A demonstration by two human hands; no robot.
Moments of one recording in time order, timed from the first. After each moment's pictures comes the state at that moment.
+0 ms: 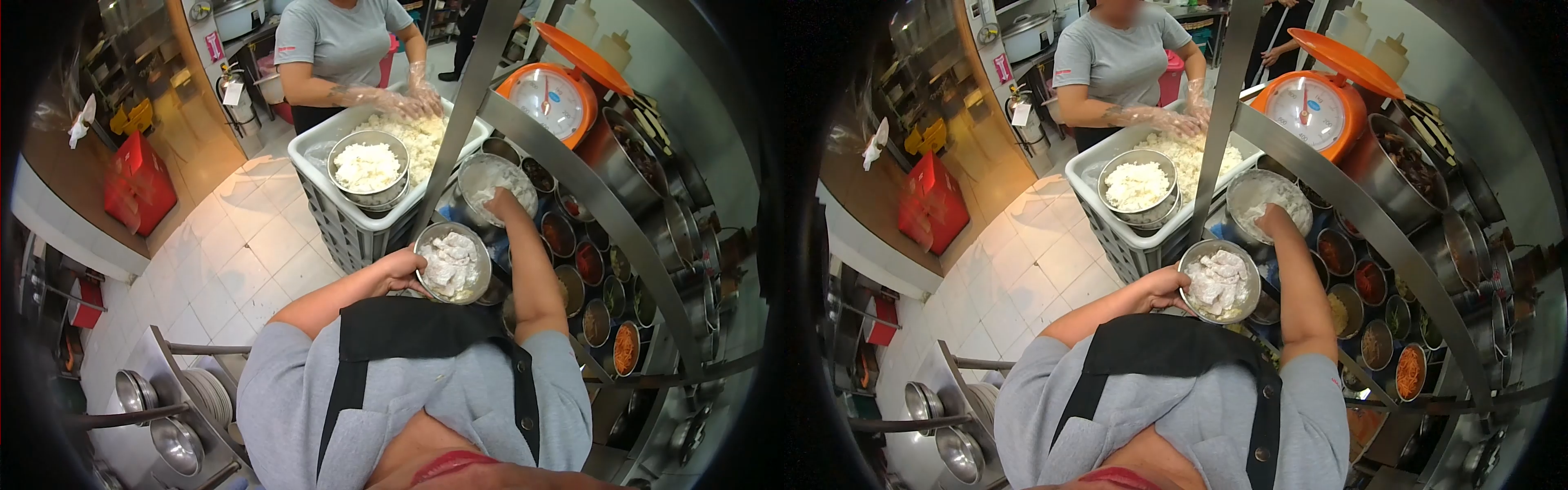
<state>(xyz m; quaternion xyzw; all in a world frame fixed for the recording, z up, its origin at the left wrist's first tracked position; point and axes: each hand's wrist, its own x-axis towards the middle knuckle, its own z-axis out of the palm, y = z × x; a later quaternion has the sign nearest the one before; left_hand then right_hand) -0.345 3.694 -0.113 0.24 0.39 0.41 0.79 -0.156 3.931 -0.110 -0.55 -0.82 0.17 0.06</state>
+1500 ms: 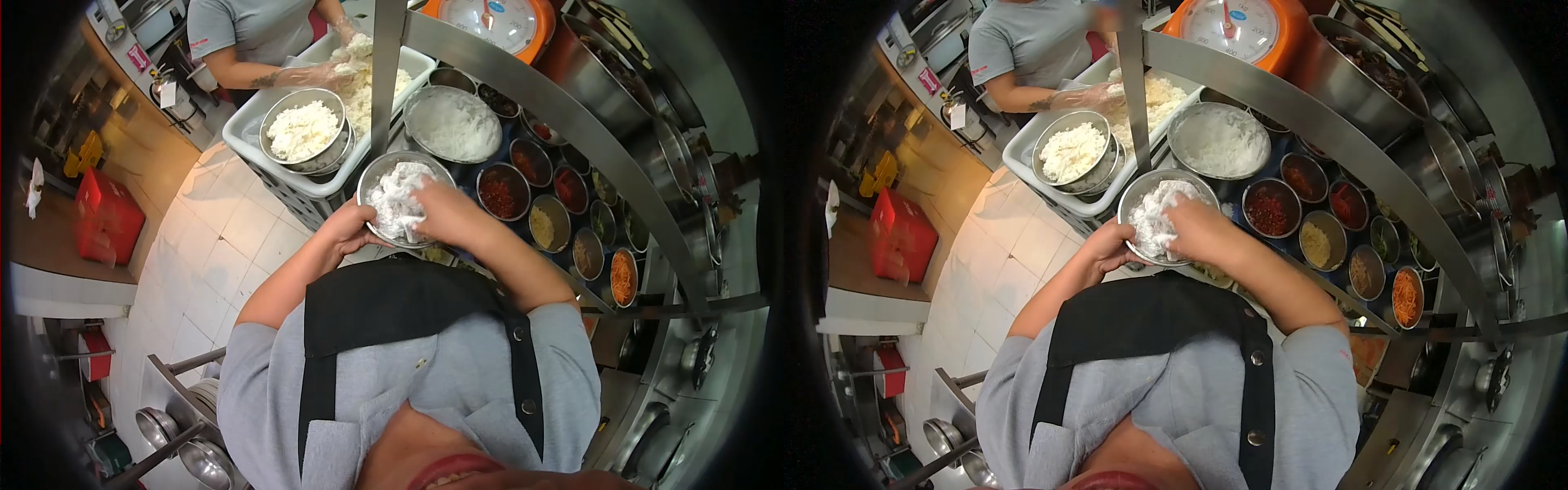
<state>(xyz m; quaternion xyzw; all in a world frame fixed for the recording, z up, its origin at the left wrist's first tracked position) -0.356 3.696 -0.099 0.25 0.37 0.45 0.78 -0.167 3.745 -0.020 -0.34 -0.93 0.18 0.01</state>
